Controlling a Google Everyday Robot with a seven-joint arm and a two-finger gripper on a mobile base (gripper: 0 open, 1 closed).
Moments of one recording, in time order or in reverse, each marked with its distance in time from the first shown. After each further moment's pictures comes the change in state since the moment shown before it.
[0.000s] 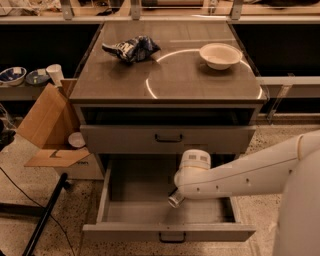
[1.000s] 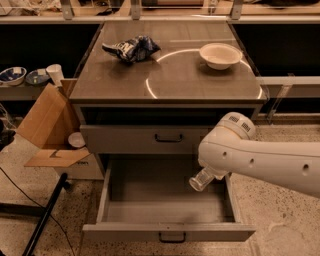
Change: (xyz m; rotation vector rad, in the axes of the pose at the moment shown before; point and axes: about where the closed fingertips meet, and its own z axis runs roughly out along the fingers) arm 0.081 0.030 -0.130 -0.067 0.037 0.072
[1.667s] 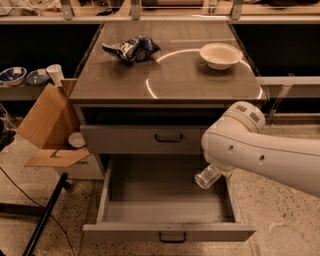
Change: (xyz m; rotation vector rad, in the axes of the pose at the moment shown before) arm 0.015 0.013 -0.045 -0.044 0.033 0.027
